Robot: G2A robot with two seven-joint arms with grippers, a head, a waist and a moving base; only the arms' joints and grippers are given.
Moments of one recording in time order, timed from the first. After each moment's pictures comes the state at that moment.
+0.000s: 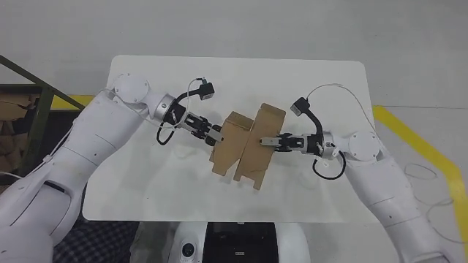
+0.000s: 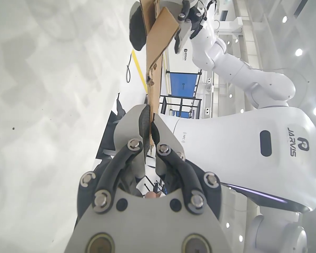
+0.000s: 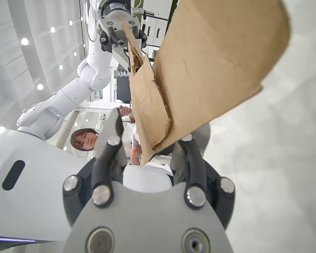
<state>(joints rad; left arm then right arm) 0.64 -0.93 -0.70 -1.19 -0.59 -0.28 -1.54 -1.10 -1.11 1.08 -1.35 0.37 -0.40 1.19</state>
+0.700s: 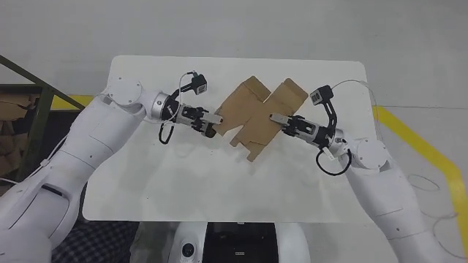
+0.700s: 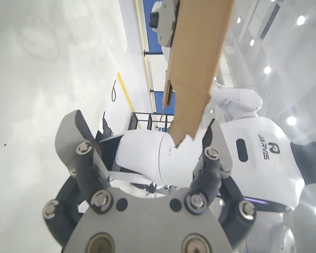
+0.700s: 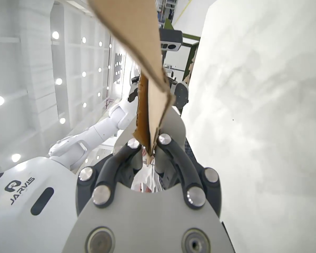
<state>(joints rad) 0.69 -0.92 -0.74 -1.17 -0.68 -0.26 -1.37 -1.23 -1.10 1.18 -1.52 0.44 -0.35 0.86</state>
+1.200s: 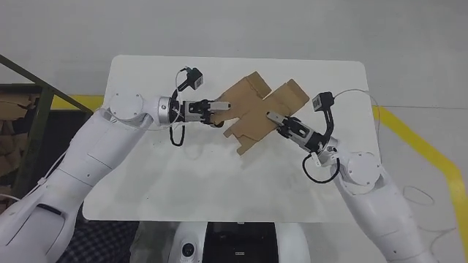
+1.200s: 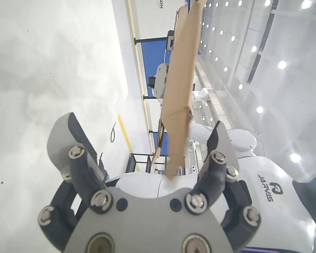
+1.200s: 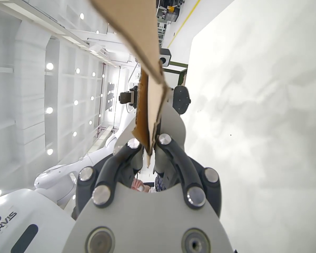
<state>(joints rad) 0.86 -0.89 -0.88 -1.38 -0.62 -0.22 -1.09 -1.34 -1.11 1.17 -1.68 0.31 -0.27 0.59</state>
